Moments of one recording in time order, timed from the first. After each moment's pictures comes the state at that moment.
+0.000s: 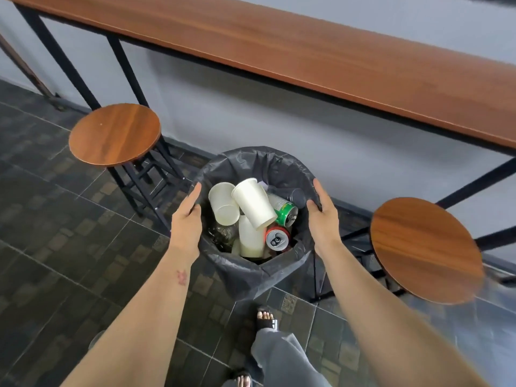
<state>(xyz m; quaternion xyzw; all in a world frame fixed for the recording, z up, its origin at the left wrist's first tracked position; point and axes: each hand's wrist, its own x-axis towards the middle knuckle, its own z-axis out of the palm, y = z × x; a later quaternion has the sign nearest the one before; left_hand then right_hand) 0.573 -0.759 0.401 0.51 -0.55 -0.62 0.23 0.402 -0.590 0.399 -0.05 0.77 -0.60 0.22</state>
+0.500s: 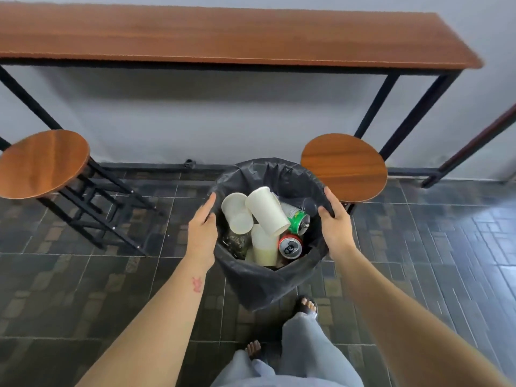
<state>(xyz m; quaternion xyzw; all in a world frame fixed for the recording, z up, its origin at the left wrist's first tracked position) 0.604 -0.618 0.406 0.39 -0.63 -0.67 0.10 0.504 -0.390 0.396 0.11 0.77 -0.62 0.11</state>
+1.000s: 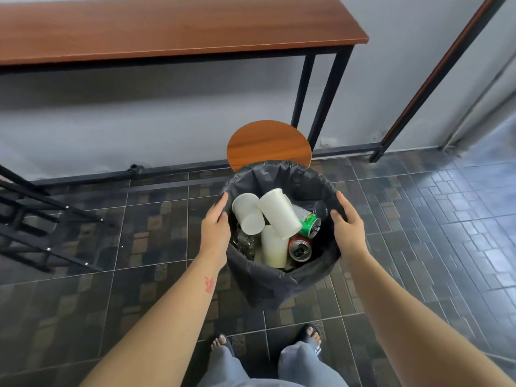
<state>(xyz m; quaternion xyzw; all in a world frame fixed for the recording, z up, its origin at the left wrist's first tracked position) 0.542 -0.413 0.398 0.33 -0.66 -0.67 0.03 0.491 -0.166 0.375 0.21 0.75 -0.63 0.06</state>
